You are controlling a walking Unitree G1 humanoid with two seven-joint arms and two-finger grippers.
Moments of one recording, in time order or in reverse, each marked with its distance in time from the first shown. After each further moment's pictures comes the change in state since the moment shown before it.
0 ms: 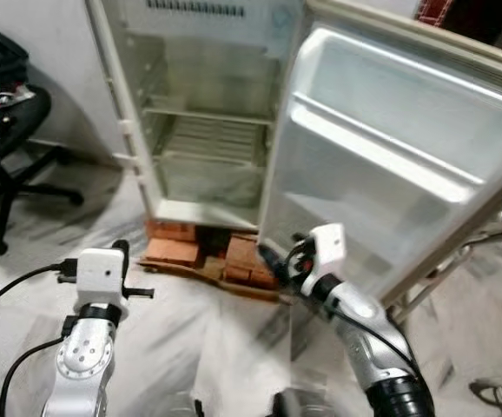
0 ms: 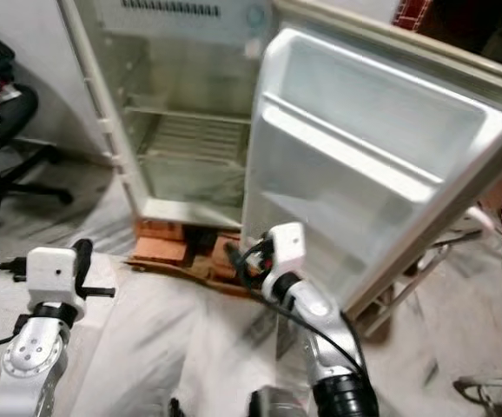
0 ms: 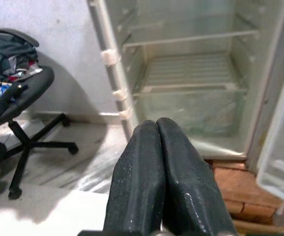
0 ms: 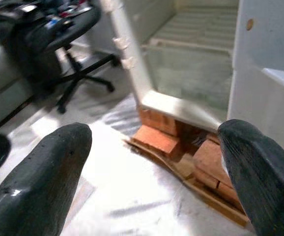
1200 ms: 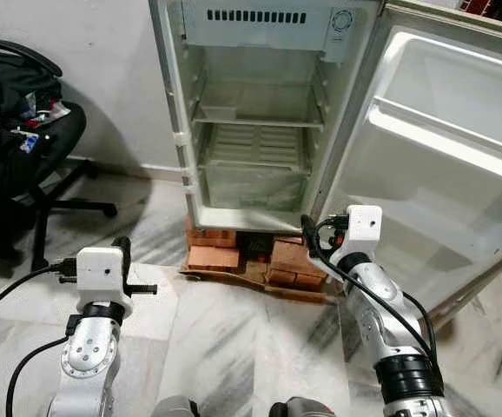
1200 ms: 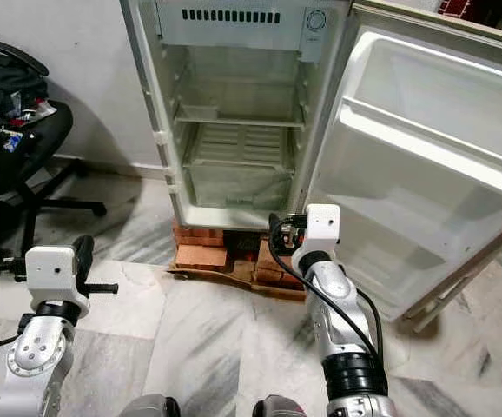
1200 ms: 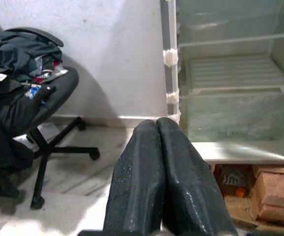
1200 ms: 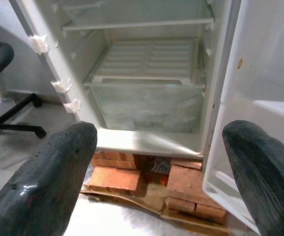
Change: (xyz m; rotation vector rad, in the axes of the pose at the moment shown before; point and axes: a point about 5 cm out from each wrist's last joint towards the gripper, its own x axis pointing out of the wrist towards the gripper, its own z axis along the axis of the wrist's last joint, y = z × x) left arm 0.001 -0.002 -0.001 -0.050 0.000 0.017; right arm -0.006 -0.053 0.024 -0.012 -0.111 -0.465
